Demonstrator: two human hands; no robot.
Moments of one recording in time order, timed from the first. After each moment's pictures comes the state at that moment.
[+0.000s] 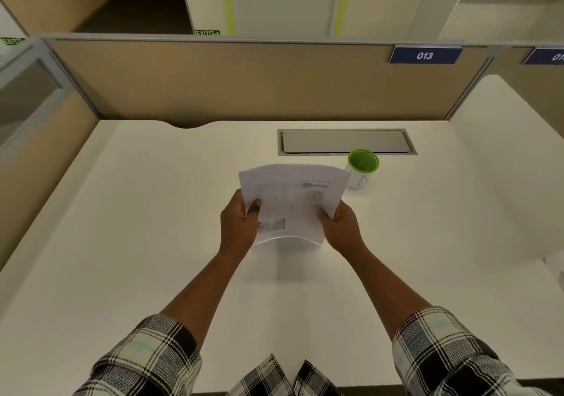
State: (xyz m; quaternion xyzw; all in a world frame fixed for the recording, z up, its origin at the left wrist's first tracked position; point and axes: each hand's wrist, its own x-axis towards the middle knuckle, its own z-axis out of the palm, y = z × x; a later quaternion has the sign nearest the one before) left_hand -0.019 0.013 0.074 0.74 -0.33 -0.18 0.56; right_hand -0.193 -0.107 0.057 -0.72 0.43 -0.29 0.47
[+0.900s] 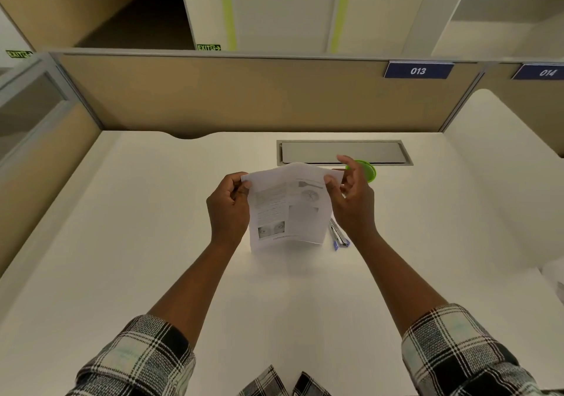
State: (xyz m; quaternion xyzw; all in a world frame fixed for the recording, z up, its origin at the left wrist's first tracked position) left_hand -0.008 0.005 0.125 0.72 -0.36 -0.04 0.60; right_hand -0.189 -0.125 0.131 -0.74 0.34 -0.46 0.35
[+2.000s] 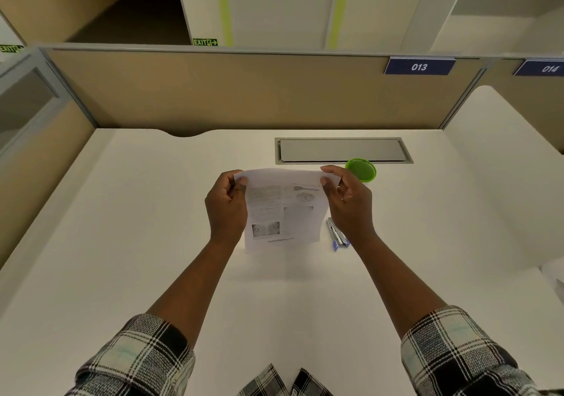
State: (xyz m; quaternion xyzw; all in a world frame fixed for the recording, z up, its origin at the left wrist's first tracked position) left_hand 0.001 -0.007 0.115 0.72 -0.33 -0.07 0.60; right_hand -0.183 -0.132 0.119 -0.76 0.32 -0.46 0.32
